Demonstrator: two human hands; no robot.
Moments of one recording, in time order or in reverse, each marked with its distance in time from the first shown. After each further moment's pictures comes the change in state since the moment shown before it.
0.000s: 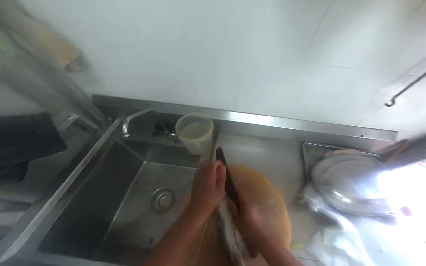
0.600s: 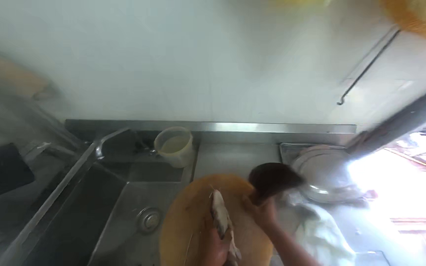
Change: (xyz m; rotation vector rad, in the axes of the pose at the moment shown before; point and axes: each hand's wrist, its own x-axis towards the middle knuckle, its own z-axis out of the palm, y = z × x) left_hand -0.114 0.041 0.084 -0.294 -0.264 -0.485; right_hand 0.002 0.087 -0.056 0.499 0.456 -0.174
